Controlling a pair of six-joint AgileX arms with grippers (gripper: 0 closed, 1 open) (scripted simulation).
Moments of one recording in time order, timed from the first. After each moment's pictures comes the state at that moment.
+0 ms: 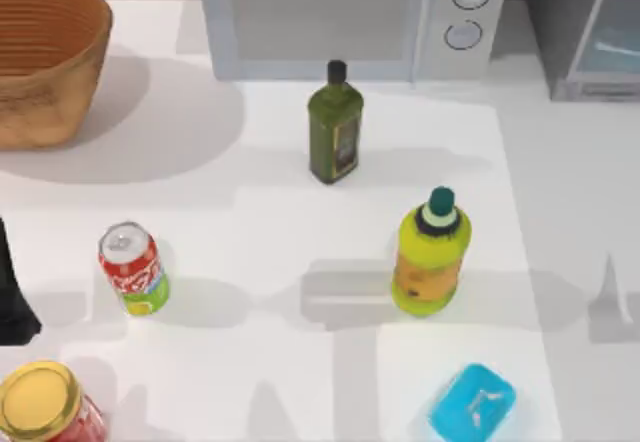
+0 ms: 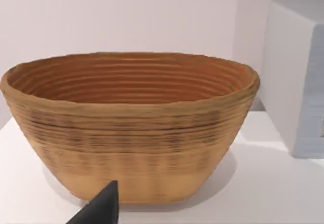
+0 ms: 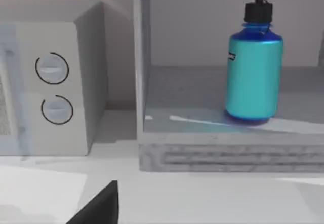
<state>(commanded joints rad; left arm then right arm) 0.00 0.00 0.00 0.00 0.00 0.00 0.00 0.00 0.00 0.00 0.00 0.00</state>
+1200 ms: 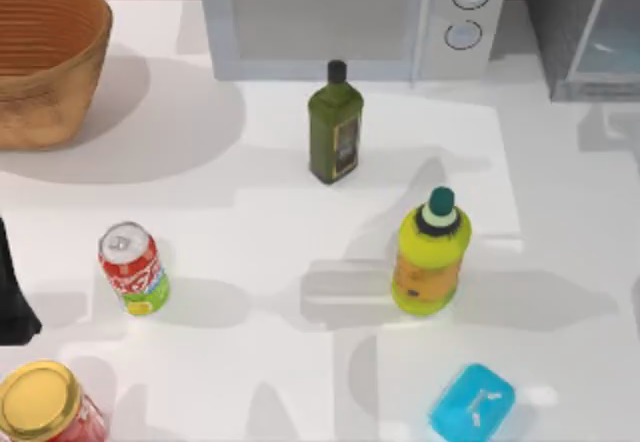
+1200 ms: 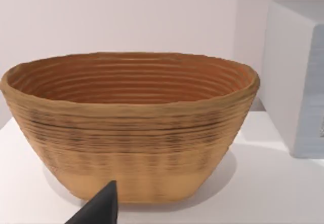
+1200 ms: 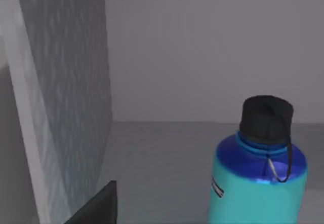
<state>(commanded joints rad) 0.00 0.00 0.00 0.00 0.00 0.00 -0.16 1.53 0.69 0.78 -0.14 0.00</state>
